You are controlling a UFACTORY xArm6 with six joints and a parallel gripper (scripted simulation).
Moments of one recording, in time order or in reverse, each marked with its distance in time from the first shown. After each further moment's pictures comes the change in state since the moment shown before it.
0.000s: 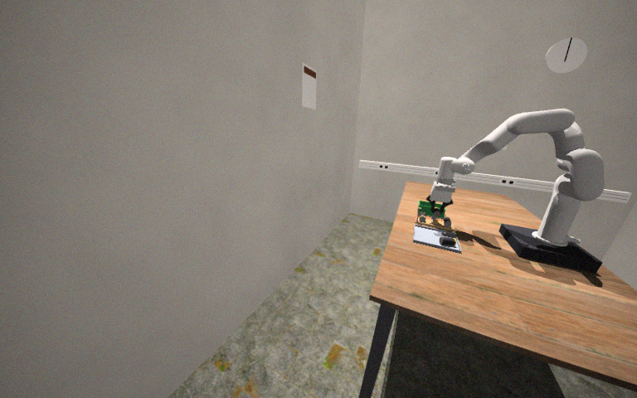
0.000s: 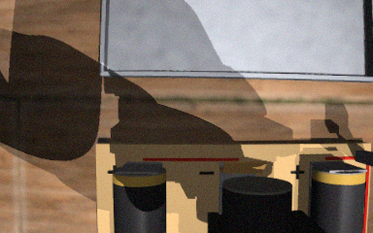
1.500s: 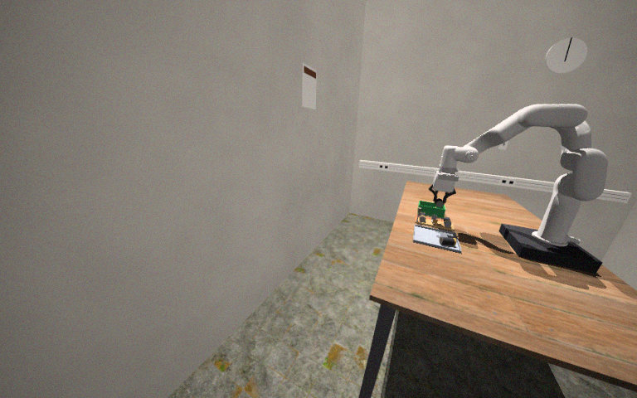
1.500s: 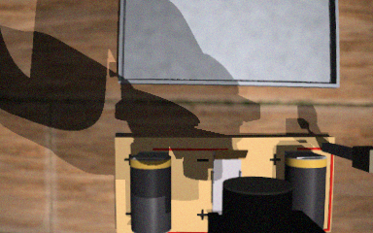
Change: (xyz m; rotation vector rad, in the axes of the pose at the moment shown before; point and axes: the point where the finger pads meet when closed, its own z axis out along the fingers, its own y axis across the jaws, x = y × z) arm 0.000 -0.001 -0.057 -0.005 0.000 0.000
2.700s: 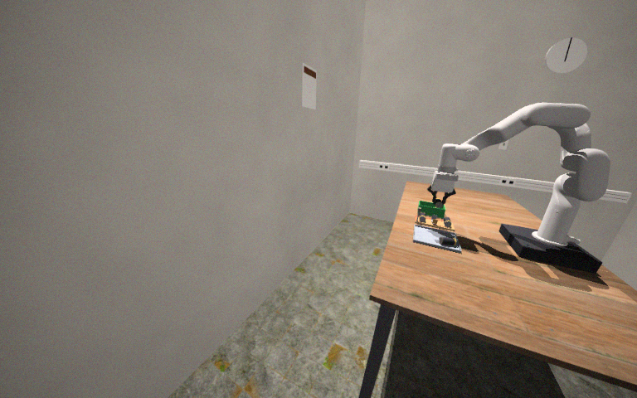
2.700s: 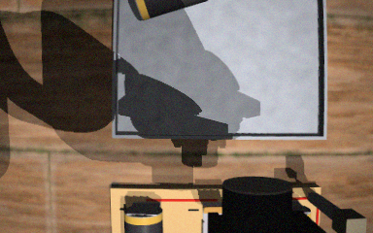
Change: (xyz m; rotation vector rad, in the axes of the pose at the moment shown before) arm 0.050 0.010 -0.010 0.014 -0.007 0.006
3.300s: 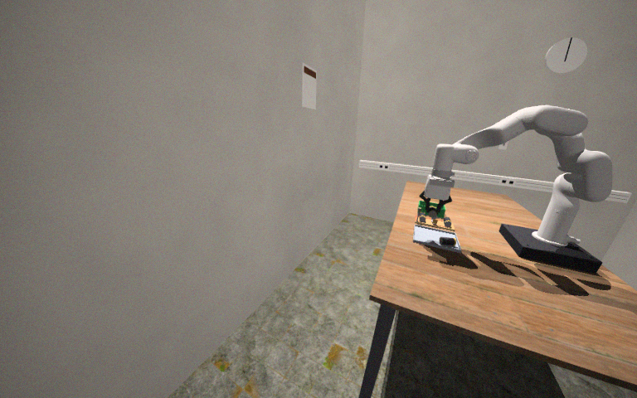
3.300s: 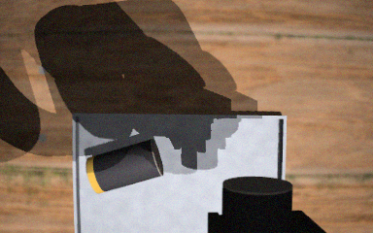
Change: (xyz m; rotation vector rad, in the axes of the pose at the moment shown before) arm 0.157 0.039 -0.003 -0.006 0.004 -0.004
